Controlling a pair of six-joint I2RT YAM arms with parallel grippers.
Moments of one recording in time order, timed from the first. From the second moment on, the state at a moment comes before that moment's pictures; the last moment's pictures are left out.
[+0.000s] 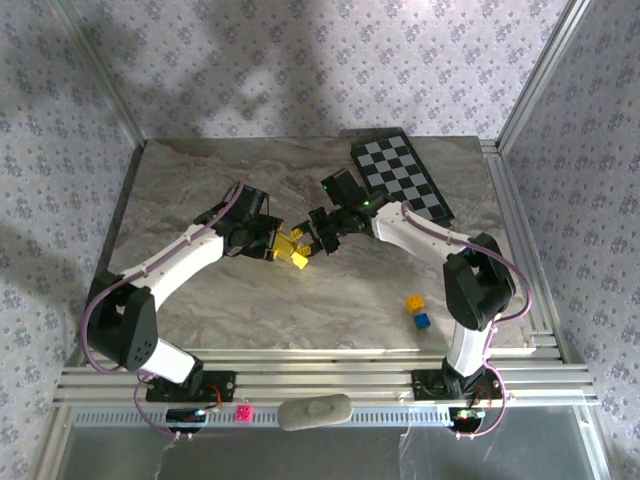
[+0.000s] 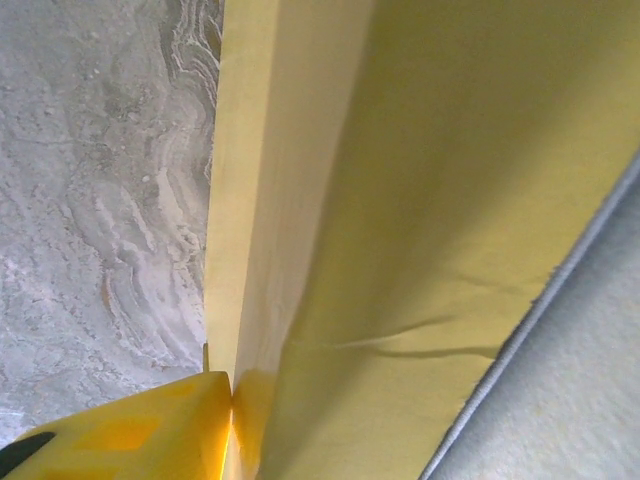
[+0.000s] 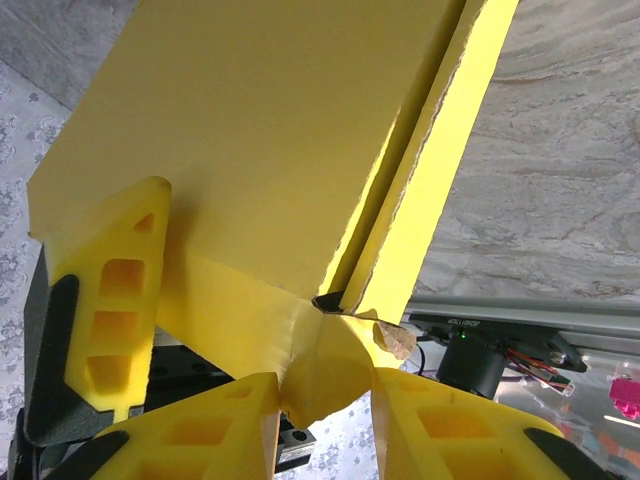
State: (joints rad) left arm -0.50 1.48 1.06 -0.56 0.15 -1.74; right arm 0.67 1.80 1.42 -0.53 -0.66 1.70
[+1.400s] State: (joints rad) left arm -0.47 1.50 1.11 -0.58 0.20 -1.69; right arm 0.64 1.83 1.43 -0.47 -0.67 1.77
